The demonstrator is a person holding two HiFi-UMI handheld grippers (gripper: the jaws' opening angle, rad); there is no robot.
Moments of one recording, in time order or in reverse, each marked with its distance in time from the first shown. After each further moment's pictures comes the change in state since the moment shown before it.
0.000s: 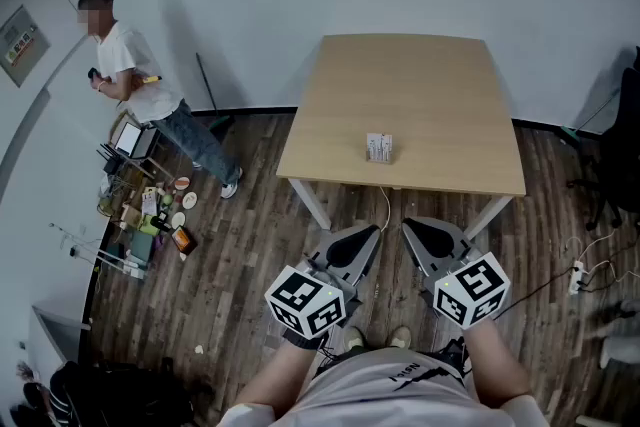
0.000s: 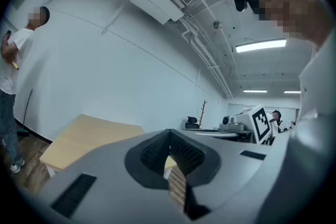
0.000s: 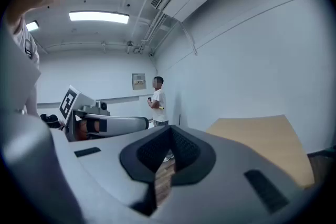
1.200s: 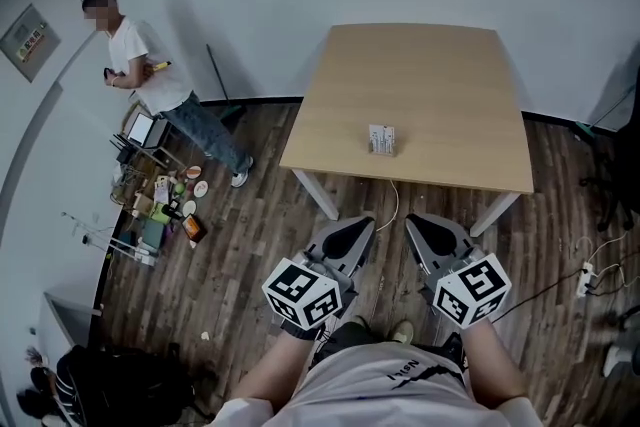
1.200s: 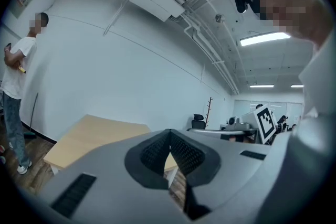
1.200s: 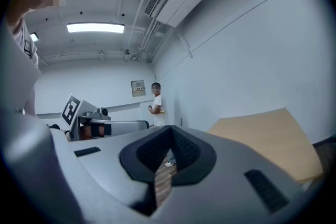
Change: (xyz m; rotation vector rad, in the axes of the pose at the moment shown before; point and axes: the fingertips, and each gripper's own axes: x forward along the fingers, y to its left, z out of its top) left arm 0.028 0.004 -0.013 0.020 0.018 0.067; right arm -0.016 -0.035 -0.002 0.067 -0.056 0.011
